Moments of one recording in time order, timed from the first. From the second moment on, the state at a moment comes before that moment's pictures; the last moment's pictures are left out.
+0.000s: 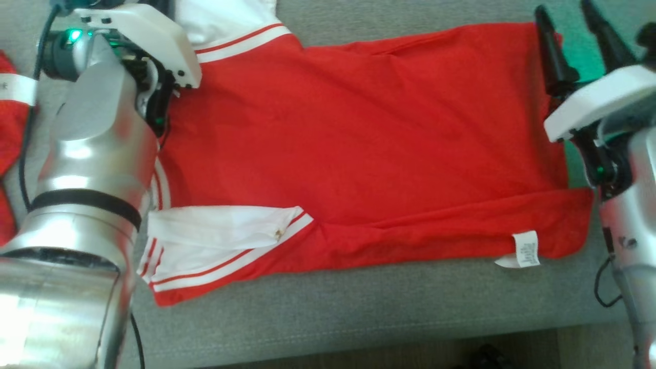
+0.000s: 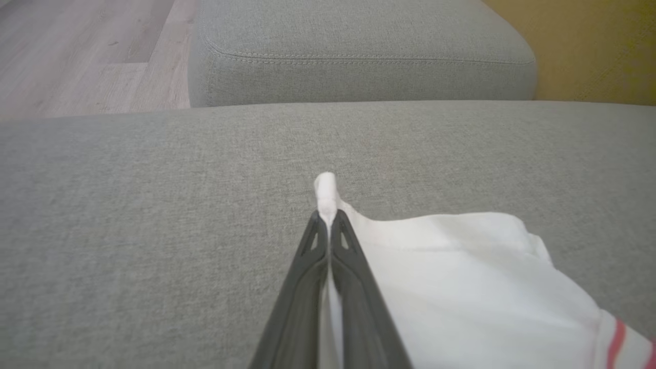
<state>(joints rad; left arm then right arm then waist) -1.17 0.07 -0.30 1.25 -0.29 -0.10 -0.22 -0.64 -0.28 0.15 0.36 0.38 0.13 0.09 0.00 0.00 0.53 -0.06</state>
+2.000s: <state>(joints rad) -0.22 0.12 -0.15 0.19 -0.36 -0.08 -0.21 -0.28 -0.31 0.14 0.22 0.51 0.13 -0.03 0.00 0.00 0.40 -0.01</state>
